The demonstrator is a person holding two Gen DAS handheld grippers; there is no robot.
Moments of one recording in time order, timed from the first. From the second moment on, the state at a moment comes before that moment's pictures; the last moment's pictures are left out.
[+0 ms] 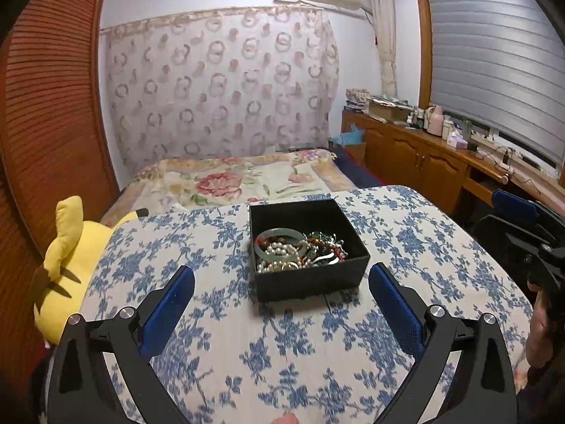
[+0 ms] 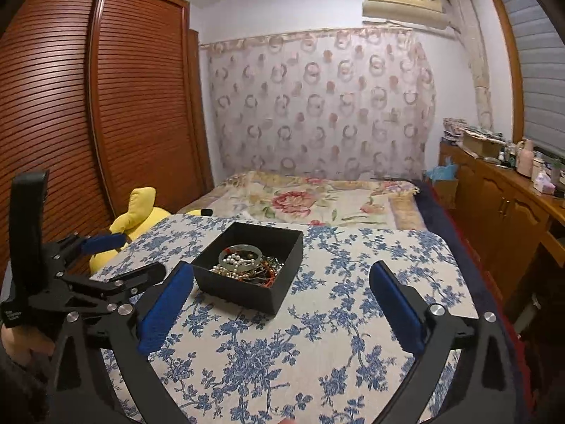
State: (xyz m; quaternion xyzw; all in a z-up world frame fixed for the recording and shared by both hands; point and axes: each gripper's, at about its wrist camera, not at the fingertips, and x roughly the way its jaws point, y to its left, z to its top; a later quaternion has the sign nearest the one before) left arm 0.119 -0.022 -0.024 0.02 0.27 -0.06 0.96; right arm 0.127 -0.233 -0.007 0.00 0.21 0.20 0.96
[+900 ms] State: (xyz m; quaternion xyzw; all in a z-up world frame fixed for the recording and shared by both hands) left arm 0.090 -0.013 -0.029 0.00 0.27 -0.04 0.96; right arm 0.110 -0.238 -0.024 0.01 0.22 0.14 0.97
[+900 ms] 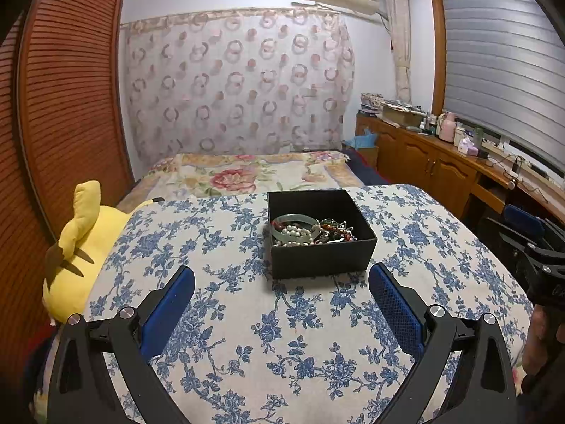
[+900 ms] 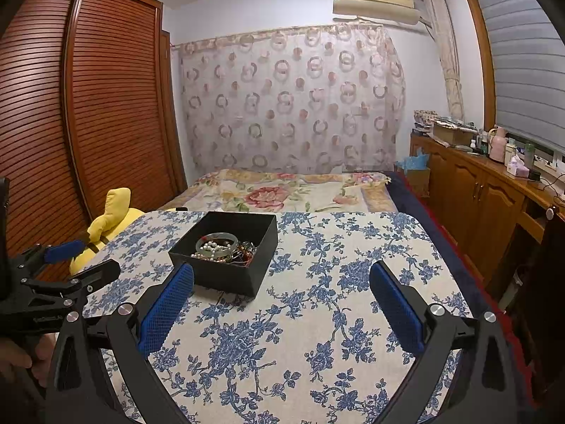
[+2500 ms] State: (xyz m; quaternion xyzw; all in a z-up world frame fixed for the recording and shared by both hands) left arm 0.088 -0.012 -0.026 0.00 0.26 -0.03 0.96; right arm 0.109 -0.239 -0.027 0.01 0.22 0.13 0.97
